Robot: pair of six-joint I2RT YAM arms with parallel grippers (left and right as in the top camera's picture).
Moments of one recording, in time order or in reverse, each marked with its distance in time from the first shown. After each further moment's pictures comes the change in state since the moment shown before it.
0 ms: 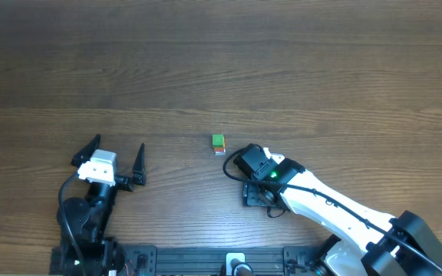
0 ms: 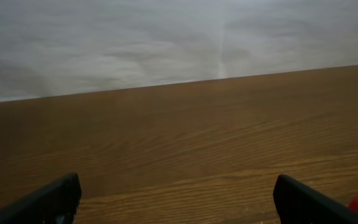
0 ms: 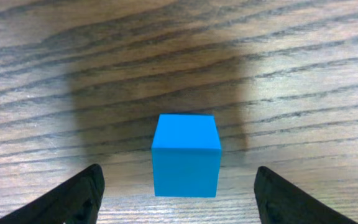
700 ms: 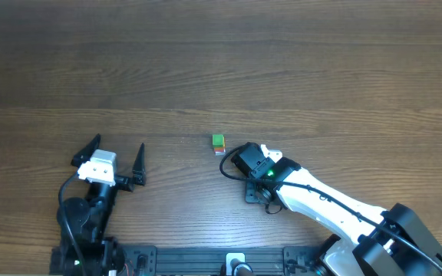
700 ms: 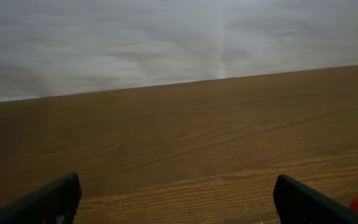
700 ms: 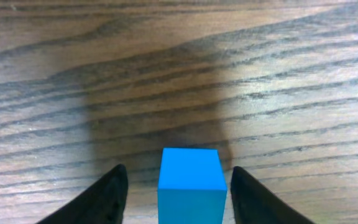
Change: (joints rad) left arm 0.000 0.000 0.000 0.000 0.000 0.000; right arm 0.000 0.044 0.000 0.063 0.053 -0.022
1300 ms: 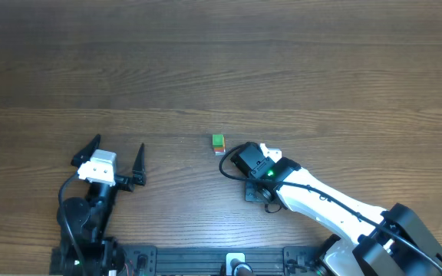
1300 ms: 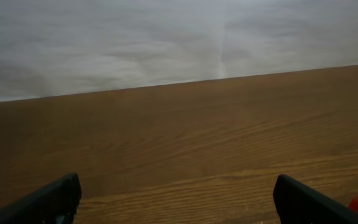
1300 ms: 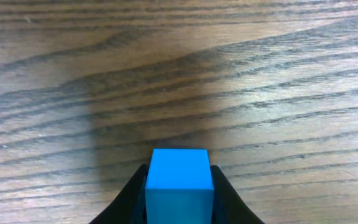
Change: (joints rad) left arm 0.000 0.000 0.000 0.000 0.000 0.000; right arm 0.000 0.001 0.002 0.016 0.006 -0.003
